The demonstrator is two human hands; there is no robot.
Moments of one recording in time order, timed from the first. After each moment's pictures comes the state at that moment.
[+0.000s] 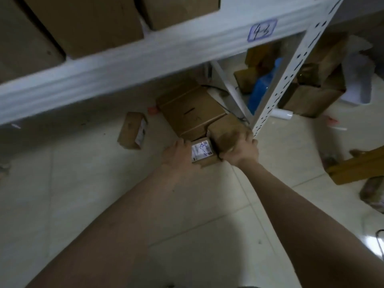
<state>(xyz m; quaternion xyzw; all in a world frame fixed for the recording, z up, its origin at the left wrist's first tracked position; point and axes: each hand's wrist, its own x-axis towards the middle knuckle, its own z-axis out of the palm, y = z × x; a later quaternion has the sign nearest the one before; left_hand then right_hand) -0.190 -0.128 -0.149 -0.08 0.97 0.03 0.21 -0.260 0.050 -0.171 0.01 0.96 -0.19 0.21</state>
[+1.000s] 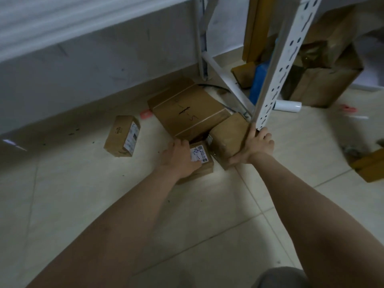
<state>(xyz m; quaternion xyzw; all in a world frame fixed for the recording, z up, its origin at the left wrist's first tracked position) -0.213 -0.119 -0.227 -0.10 0.98 0.07 0.18 -0.305 0.085 -0.269 0.01 0.98 -0.04 0.17</state>
